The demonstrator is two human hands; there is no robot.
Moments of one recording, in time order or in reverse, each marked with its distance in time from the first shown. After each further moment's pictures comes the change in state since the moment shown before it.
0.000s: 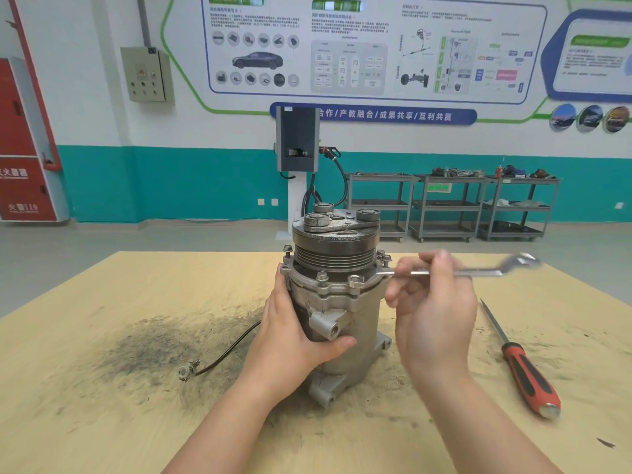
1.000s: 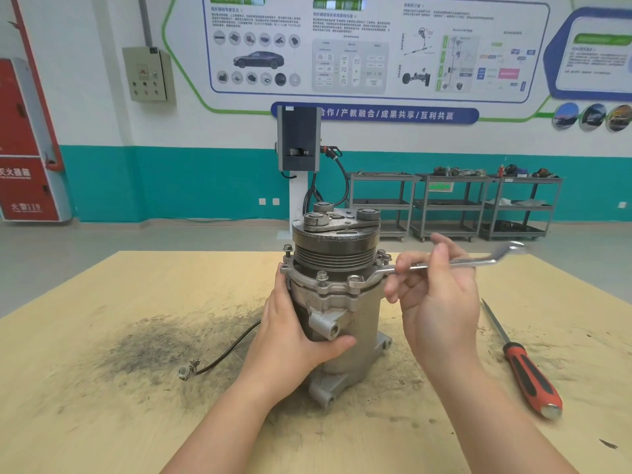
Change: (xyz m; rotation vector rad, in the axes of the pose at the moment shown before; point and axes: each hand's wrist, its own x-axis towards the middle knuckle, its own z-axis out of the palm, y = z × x) left_hand -0.001 0.004 -0.001 -0.028 -0.005 -0.004; right_hand 0.009 -0.003 -0.007 0.035 -0.123 -0.001
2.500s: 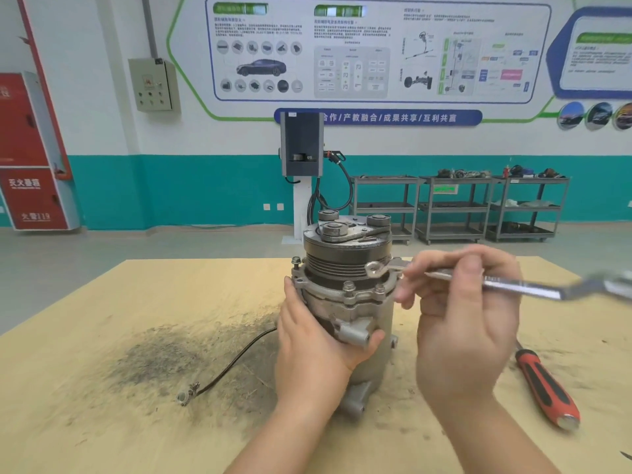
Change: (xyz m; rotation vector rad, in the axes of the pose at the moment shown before) left_hand -0.010 0.032 0.027 0.103 0.202 -0.158; right_hand -0.023 -0.017 0.021 -0.103 -0.081 -0.441
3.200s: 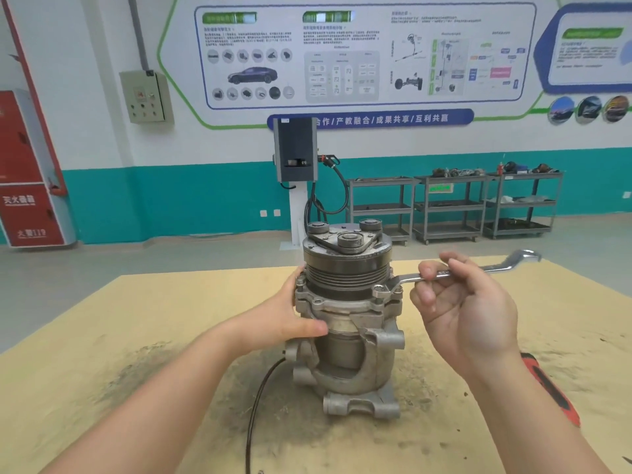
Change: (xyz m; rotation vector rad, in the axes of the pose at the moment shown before) left_hand 0.089 -0.012 -0.049 -0.128 -0.804 0.098; right_hand 0.039 0.026 -0.046 0.342 0.199 0.713
